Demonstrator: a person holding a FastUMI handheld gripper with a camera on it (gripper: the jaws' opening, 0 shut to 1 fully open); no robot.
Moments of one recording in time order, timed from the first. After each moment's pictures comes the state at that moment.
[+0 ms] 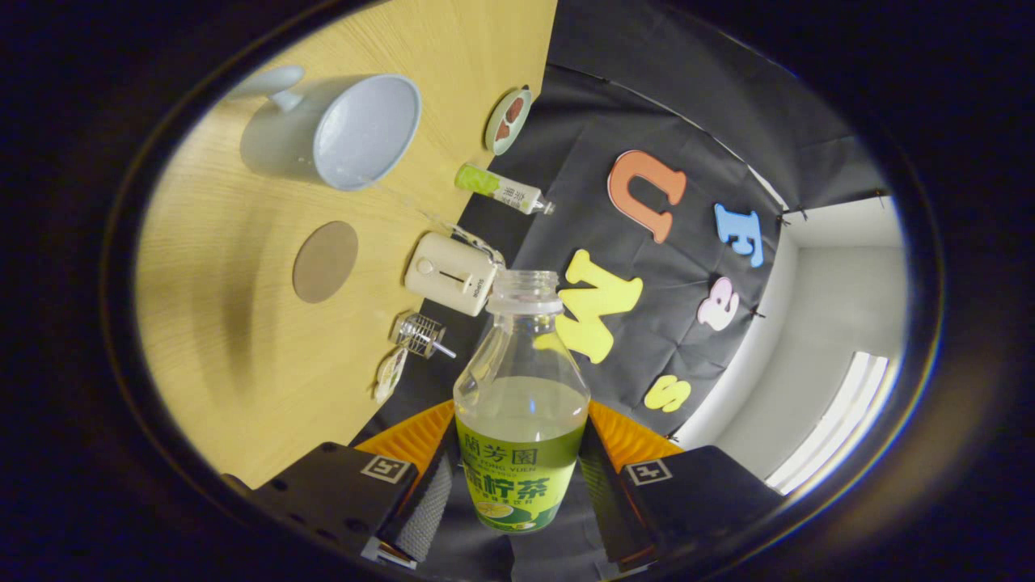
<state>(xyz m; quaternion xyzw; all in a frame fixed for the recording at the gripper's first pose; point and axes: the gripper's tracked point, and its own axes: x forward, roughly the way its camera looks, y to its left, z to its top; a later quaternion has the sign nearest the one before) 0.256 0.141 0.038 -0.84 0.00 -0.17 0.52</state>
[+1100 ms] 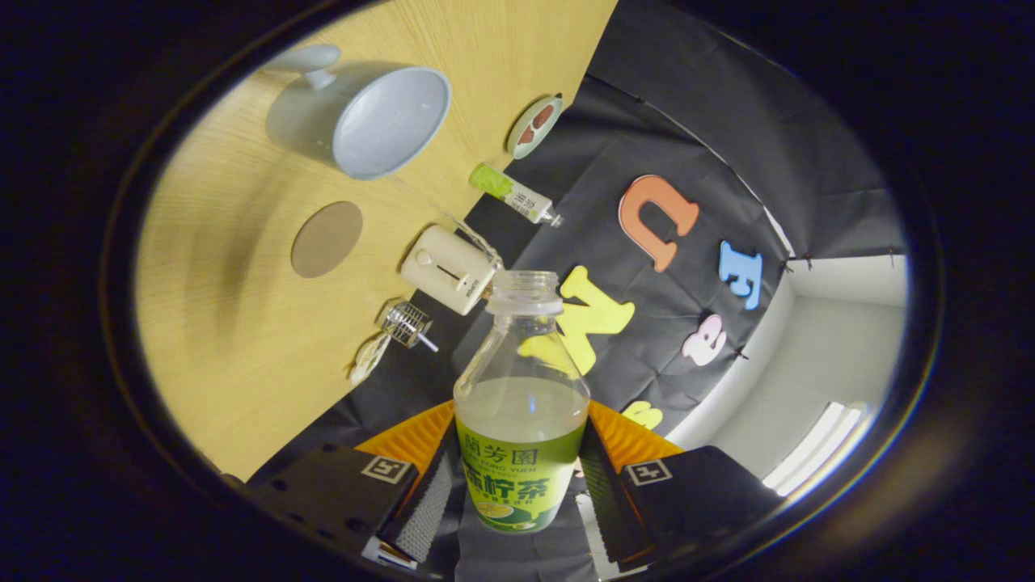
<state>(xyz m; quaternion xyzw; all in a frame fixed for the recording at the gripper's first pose) 0.255 0.160 0.050 -0.88 -0.01 -0.17 0.44</state>
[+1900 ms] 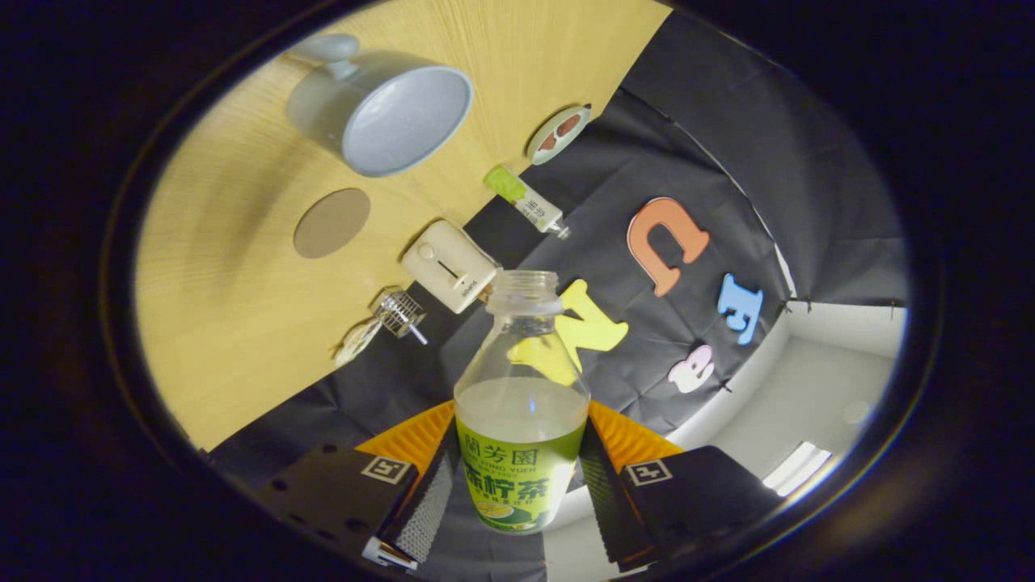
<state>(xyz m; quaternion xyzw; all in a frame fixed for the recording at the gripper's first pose) 0.256 0.183 0.059 -0.91 -0.01 -0.18 0.37</state>
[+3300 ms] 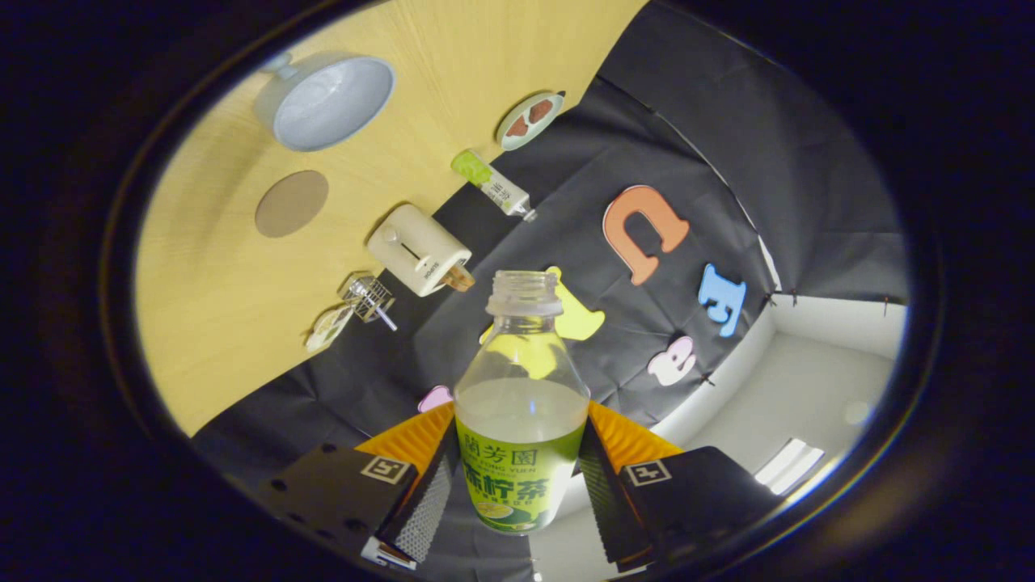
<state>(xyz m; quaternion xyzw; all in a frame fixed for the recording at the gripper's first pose) 0.254 0.194 0.108 -0.89 -0.01 -0.19 0.42</state>
